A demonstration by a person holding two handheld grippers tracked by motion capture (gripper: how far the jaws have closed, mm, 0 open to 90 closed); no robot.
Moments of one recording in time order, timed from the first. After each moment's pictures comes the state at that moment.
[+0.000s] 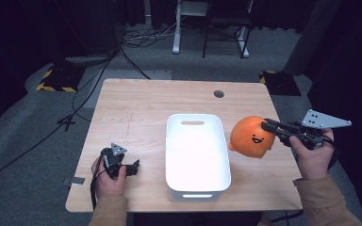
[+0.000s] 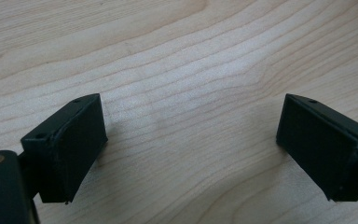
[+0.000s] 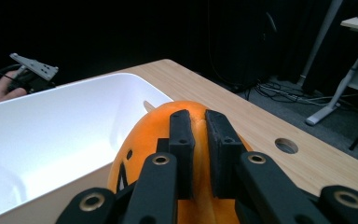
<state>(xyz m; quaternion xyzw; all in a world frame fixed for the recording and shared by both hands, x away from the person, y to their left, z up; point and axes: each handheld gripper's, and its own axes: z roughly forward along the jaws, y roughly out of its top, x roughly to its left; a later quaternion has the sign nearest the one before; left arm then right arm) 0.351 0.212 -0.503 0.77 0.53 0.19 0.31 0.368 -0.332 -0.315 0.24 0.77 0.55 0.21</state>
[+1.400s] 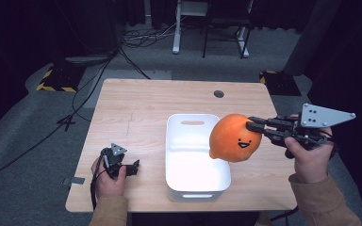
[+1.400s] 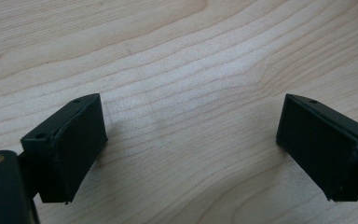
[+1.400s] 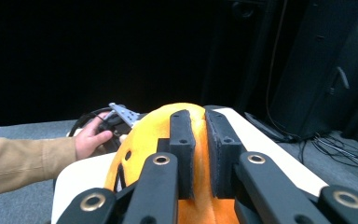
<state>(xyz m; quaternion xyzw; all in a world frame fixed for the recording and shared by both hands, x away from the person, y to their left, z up) 0.351 0.212 -0.503 0.77 0.53 0.19 0.31 0.337 -0.271 -0.254 0.11 0.77 0.61 0.16</state>
